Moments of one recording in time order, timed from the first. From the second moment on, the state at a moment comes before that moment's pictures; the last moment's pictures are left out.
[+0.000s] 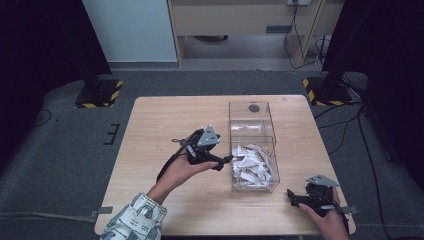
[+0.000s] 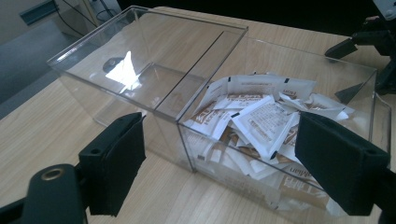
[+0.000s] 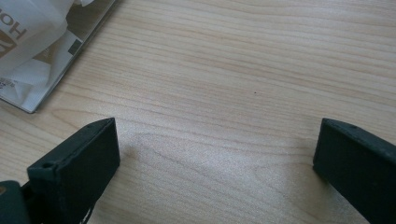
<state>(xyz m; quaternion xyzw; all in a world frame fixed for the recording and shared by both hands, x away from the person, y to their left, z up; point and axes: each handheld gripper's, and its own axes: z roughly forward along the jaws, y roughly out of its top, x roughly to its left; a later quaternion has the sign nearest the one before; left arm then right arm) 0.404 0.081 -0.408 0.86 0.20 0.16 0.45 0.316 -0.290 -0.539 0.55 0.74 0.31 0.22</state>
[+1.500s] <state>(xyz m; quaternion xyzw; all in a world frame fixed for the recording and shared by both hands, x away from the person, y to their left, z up) 0.395 0.005 -0.437 0.90 0.14 0.11 0.39 0.316 -0.290 -0.539 0.55 0.74 0.31 0.22</state>
